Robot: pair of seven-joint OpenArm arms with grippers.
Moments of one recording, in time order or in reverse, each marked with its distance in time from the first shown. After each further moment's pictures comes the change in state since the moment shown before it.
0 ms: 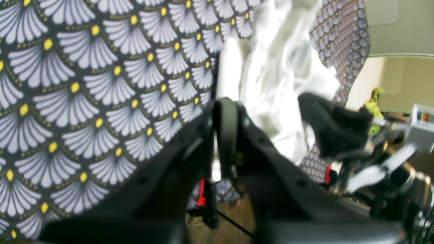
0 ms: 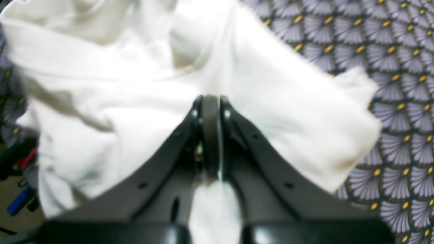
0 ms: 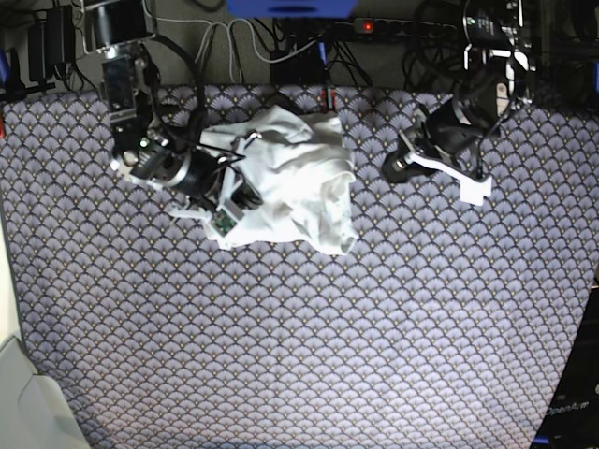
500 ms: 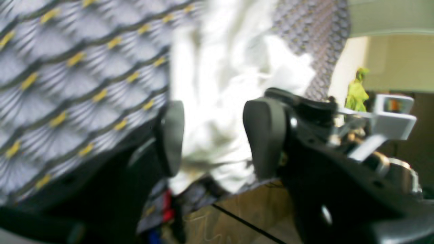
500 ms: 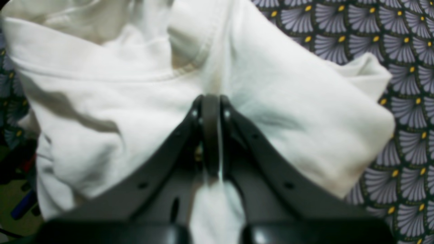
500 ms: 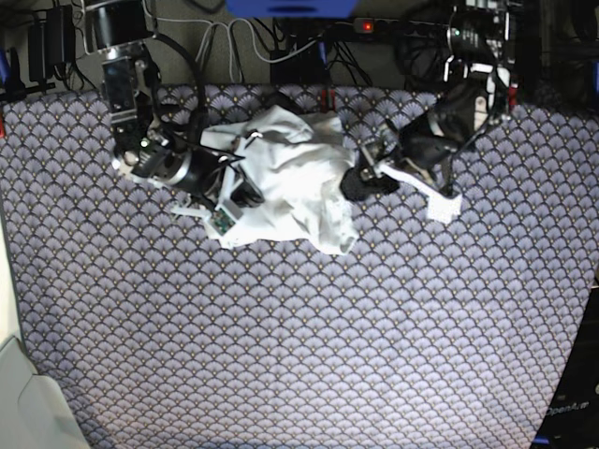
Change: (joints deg) left arm -5.0 0.8 7.8 -1.2 0.0 -0.2 -0.2; right arm 0.2 0.0 0.0 -3.2 1.0 -0.2 1.6
